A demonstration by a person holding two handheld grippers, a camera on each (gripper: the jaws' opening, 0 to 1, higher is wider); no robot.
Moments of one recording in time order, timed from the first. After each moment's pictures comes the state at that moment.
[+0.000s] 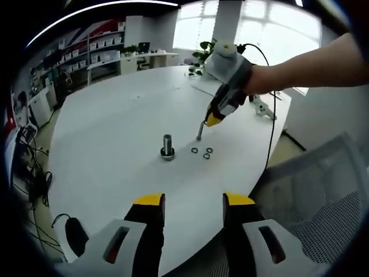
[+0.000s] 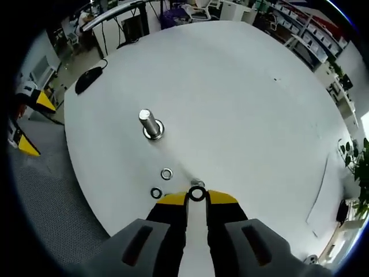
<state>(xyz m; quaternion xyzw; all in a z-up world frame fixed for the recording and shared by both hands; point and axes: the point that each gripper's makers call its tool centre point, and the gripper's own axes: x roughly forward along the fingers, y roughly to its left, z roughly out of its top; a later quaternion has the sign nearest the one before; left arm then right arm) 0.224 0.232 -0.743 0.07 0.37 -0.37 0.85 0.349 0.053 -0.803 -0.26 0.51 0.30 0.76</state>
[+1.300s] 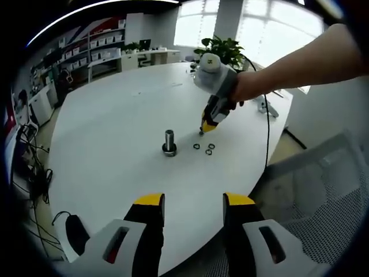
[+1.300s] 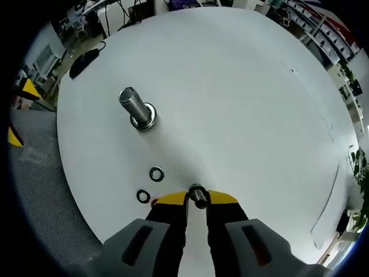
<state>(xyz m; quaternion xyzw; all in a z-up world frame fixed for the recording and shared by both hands) 0.224 0.236 -0.749 0.08 0.38 -0.36 0.85 0.357 0.053 -0.850 -0.29 0.54 0.32 0.72</state>
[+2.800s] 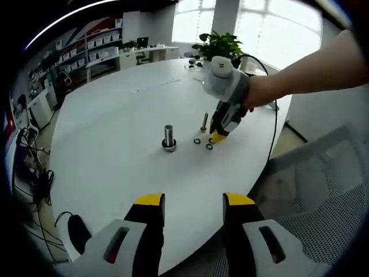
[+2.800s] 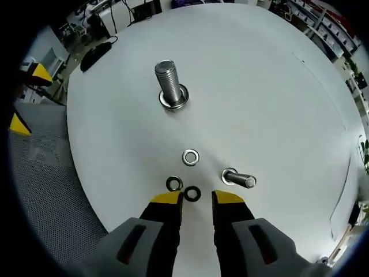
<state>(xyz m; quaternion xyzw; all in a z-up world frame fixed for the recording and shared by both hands) 0.220 0.238 -0.755 0.10 0.39 -0.36 0.84 0.312 0.063 -0.867 -0.26 0.56 0.33 0.71</state>
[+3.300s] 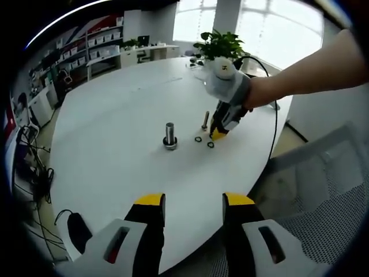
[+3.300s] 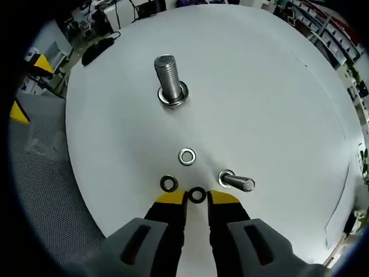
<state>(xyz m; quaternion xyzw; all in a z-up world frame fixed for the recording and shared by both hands) 0.220 0.241 -0.757 0.10 0.39 -0.36 0.84 0.316 0.060 -0.869 -0.29 0.54 0.36 0.70</state>
